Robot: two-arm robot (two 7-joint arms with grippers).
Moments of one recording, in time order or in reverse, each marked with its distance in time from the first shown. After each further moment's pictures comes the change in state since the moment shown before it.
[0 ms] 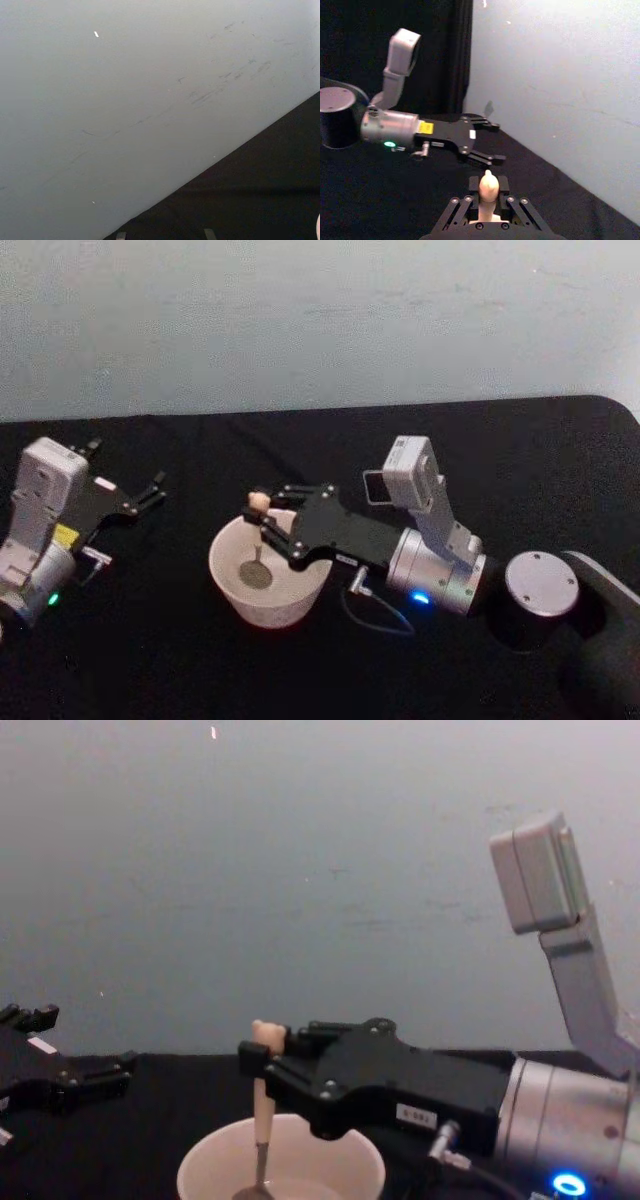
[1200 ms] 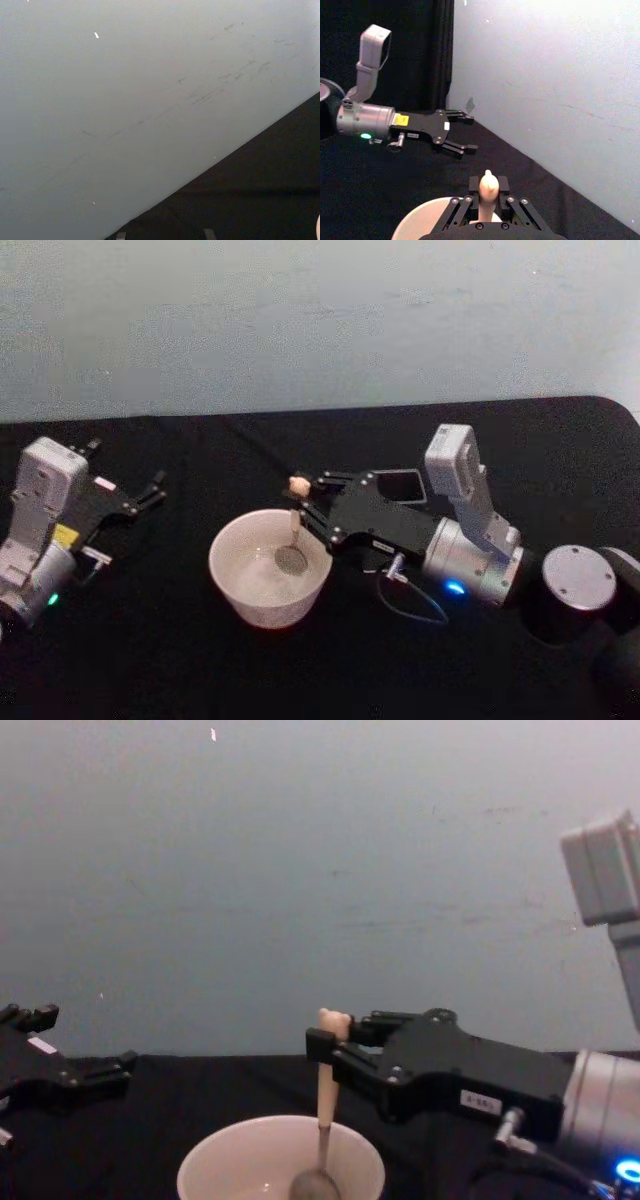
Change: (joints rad) left arm 0.000 0.000 0.000 0.000 0.000 0.000 0.000; right arm -0.015 0.041 0.060 -0.004 0.011 -0.004 0.007
